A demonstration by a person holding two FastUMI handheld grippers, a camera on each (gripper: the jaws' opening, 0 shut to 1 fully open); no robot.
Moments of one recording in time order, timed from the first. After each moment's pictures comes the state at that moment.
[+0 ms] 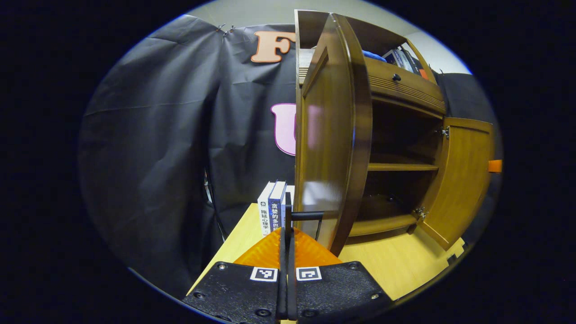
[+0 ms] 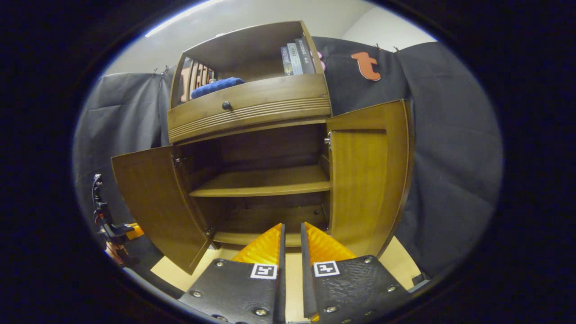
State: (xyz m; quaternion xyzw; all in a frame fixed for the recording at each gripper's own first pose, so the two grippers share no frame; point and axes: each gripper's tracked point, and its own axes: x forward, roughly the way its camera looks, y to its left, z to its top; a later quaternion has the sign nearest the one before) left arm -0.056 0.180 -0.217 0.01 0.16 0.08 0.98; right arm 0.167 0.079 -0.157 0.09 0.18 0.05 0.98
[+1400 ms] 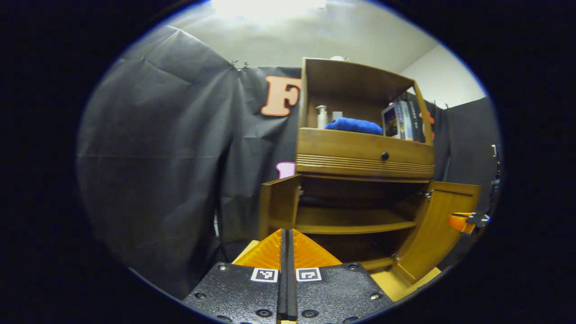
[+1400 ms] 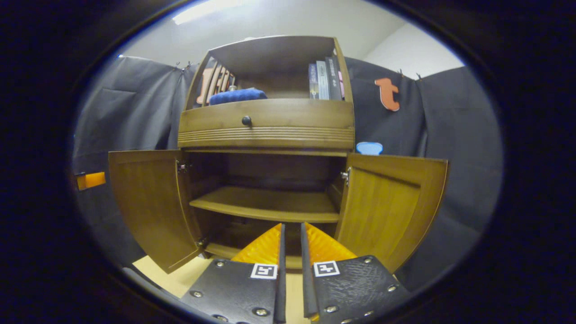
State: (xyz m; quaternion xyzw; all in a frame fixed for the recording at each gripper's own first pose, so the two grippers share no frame) left arm -0.077 0.119 -0.035 -0.02 0.03 0.09 1.00; right arm 0.205 0.112 -0.096 0.02 0.09 0.05 0.99
